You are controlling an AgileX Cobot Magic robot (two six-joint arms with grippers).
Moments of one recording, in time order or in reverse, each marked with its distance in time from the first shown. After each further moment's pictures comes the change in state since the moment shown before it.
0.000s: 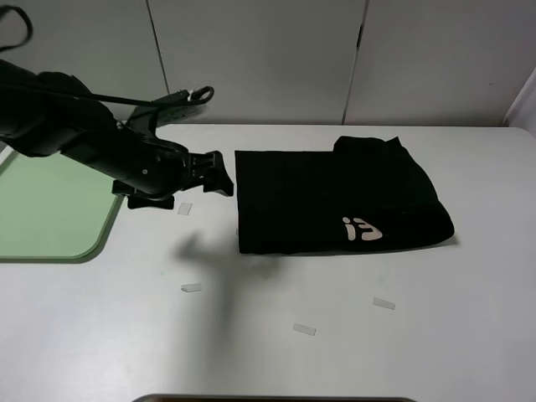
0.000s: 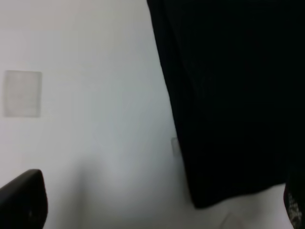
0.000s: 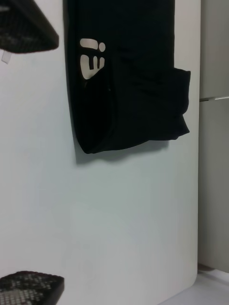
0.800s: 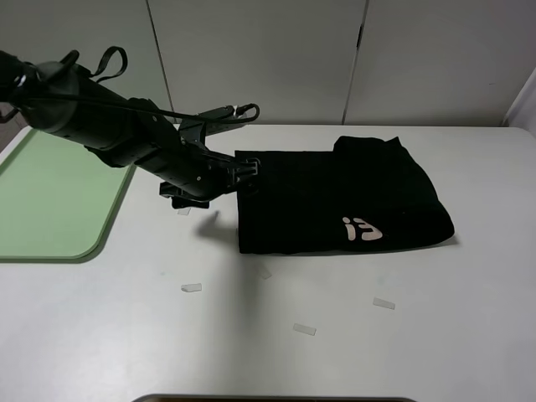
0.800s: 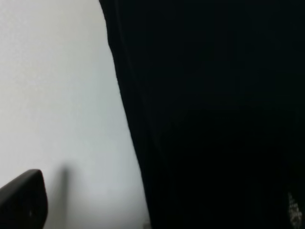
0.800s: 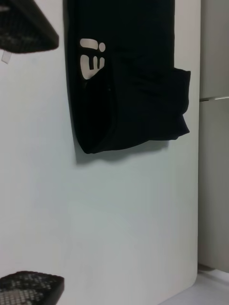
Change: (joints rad) left arm -0.078 0.247 -0.197 -0.022 -0.082 -0.020; right arm 0.000 0.000 0.000 0.000 0.000 0.000
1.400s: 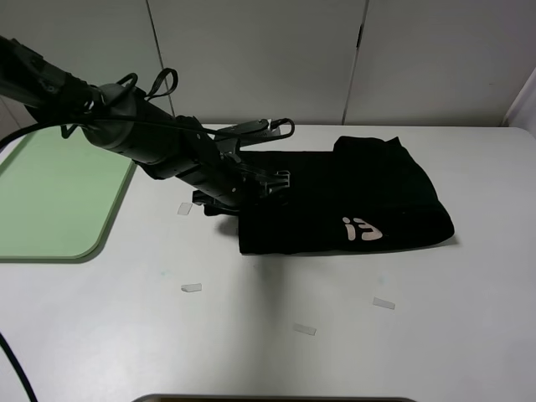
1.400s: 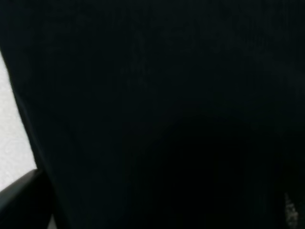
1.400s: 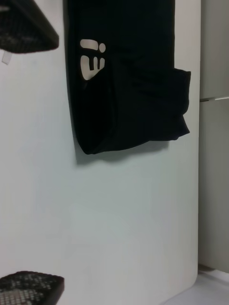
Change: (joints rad) left arm -0.087 0.116 -0.106 0.000 -0.031 -0.037; right arm 0.000 0.000 0.000 0.008 0.000 0.000
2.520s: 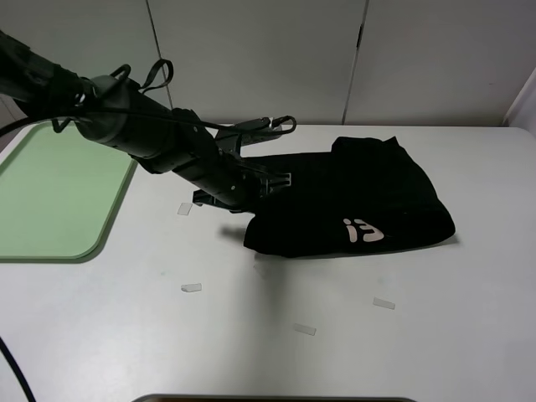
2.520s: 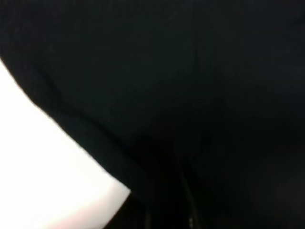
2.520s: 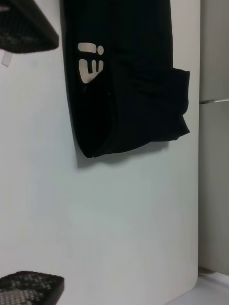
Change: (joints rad) left arm 0.003 -0.038 0.000 0.002 0.077 -0.003; right arm 0.000 0.000 0.000 0.002 0.000 0.000
